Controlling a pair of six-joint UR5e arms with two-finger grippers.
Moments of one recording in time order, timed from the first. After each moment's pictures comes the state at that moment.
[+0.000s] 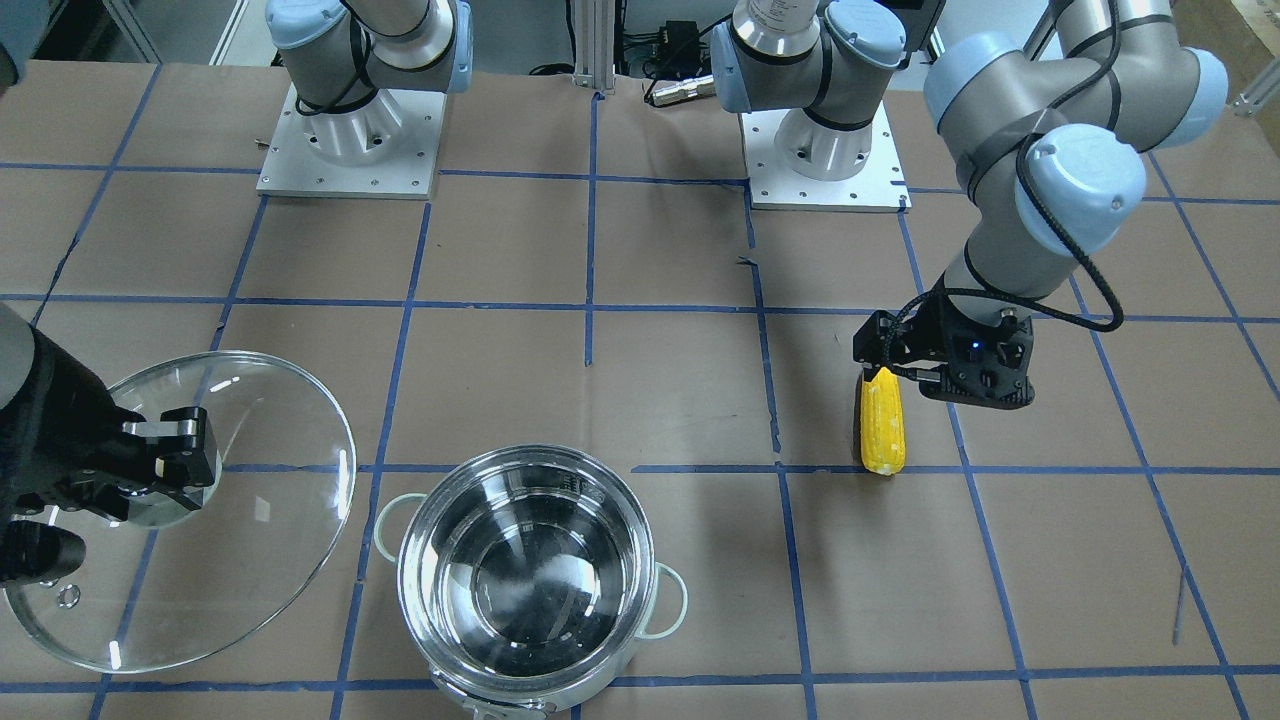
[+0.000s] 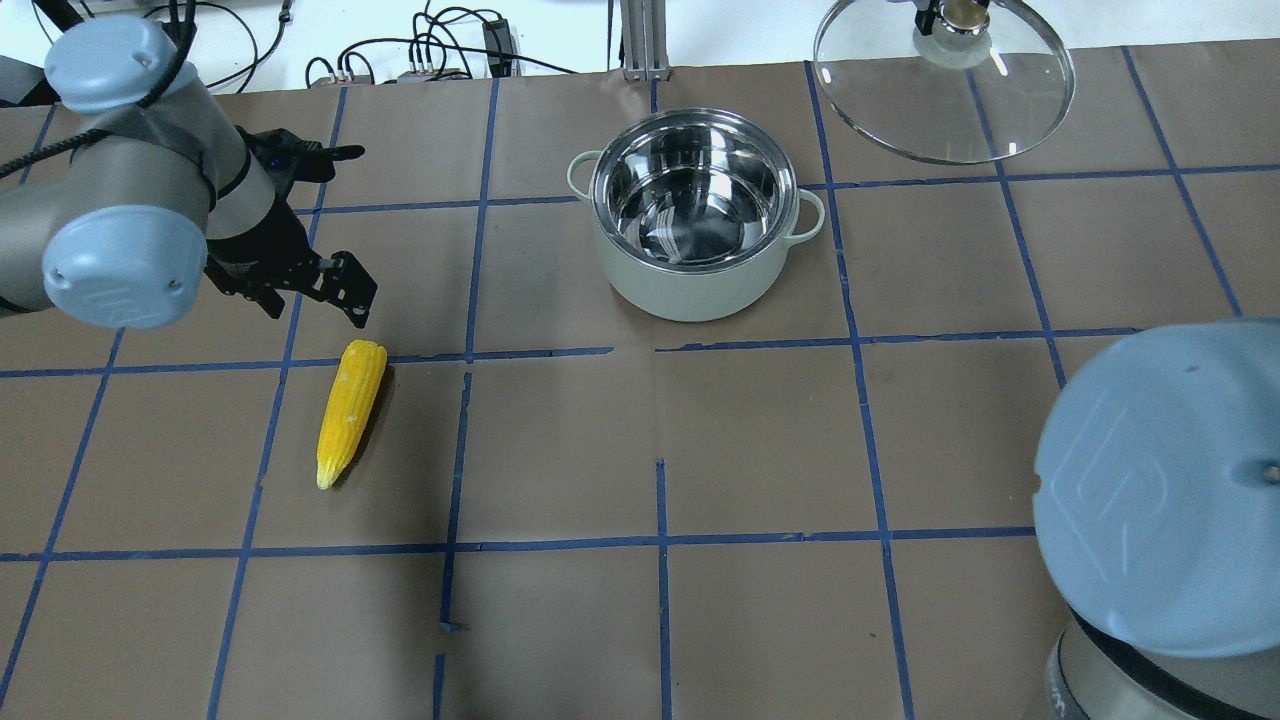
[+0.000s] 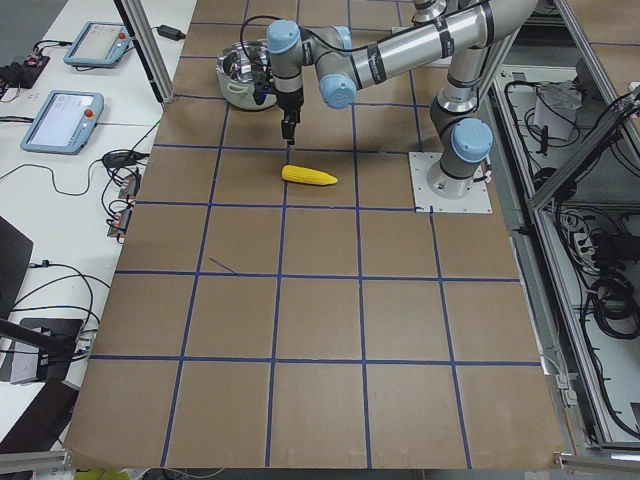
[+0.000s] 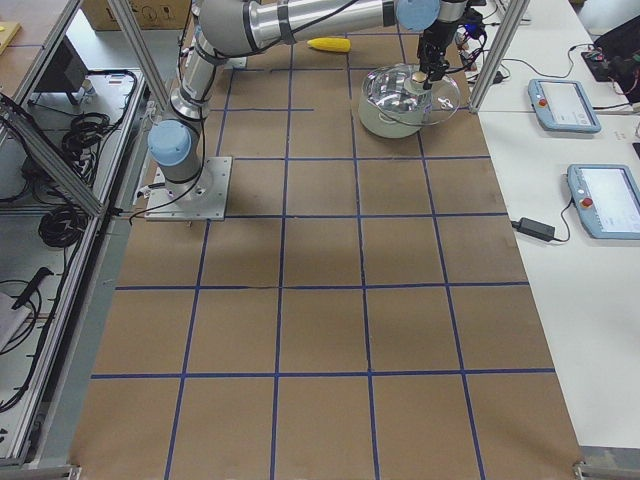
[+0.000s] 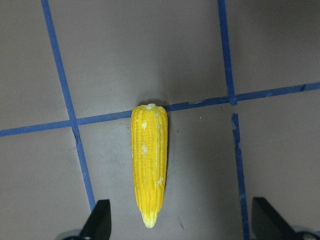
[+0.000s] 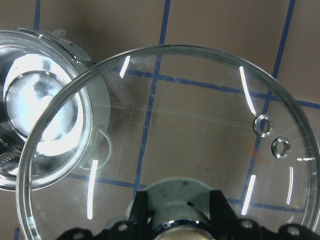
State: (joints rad) left arm -1.39 -1.72 -1.86 -1.19 1.61 0.35; right arm 1.53 -1.02 0.79 -1.34 -1.59 -0.23
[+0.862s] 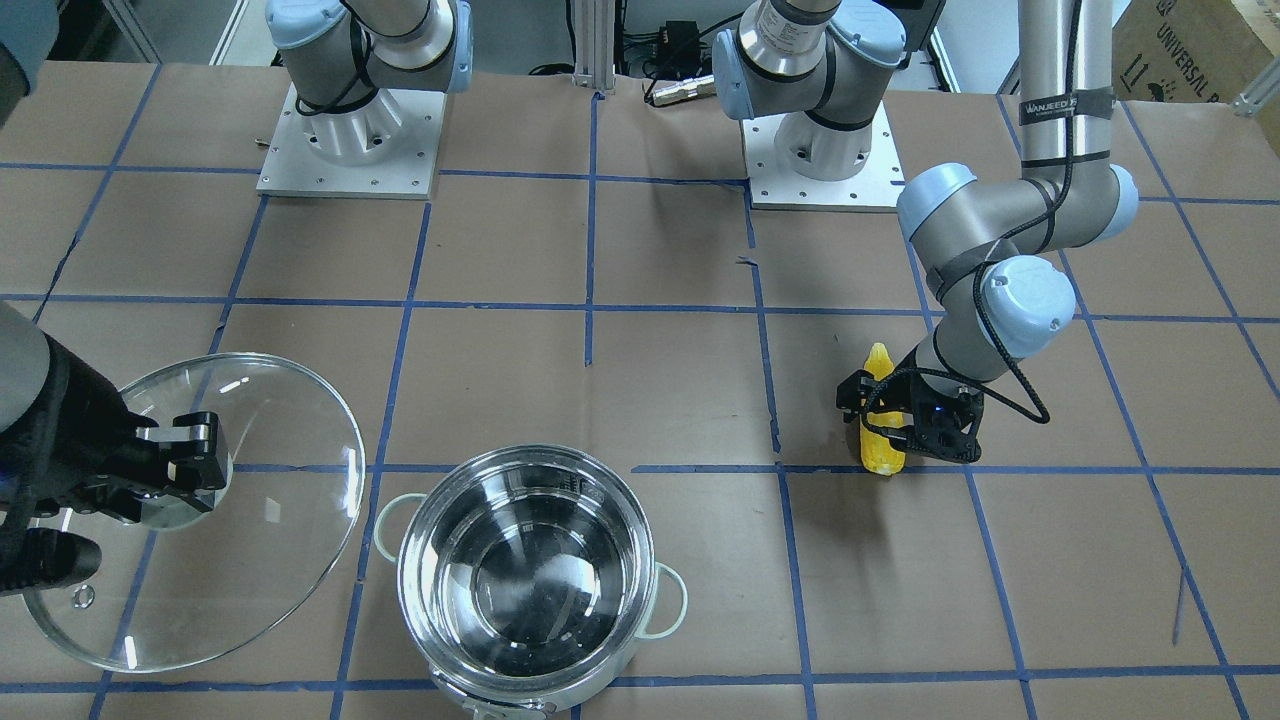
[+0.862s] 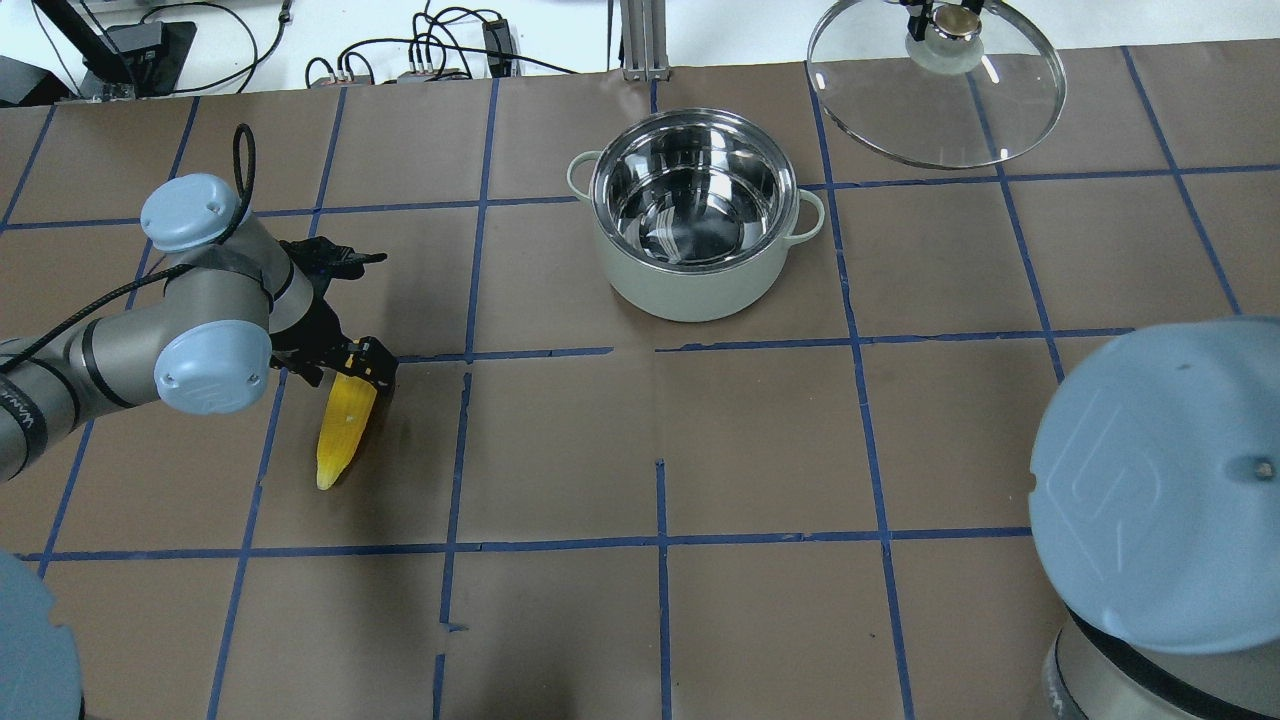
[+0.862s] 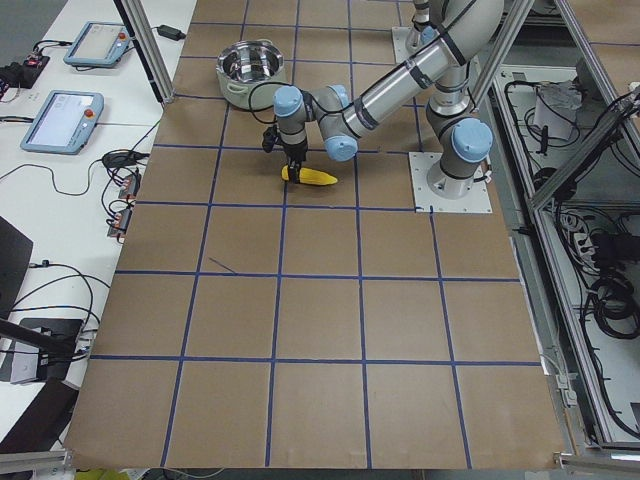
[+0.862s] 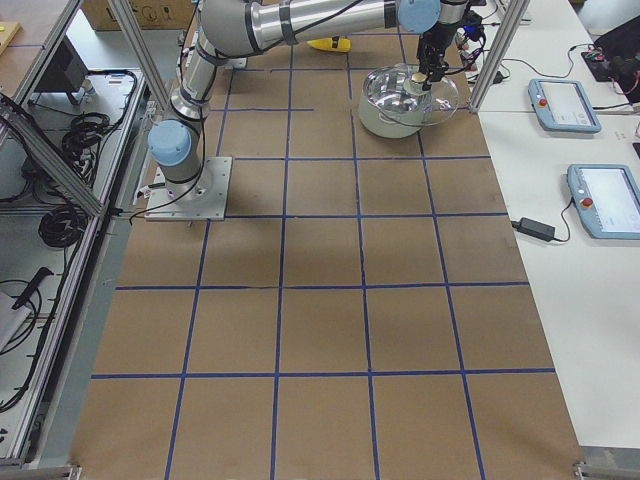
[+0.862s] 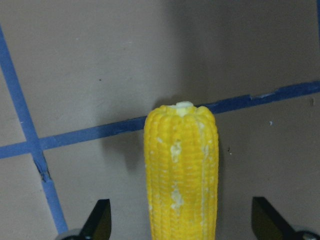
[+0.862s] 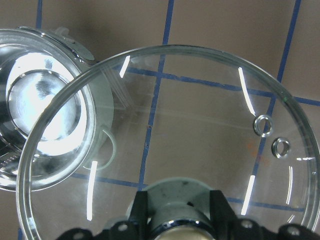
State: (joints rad) left arm -1.32 -1.89 -2.02 -0.90 1.57 0.44; right arm 1.53 -1.01 0.80 -1.33 -1.59 -0.23
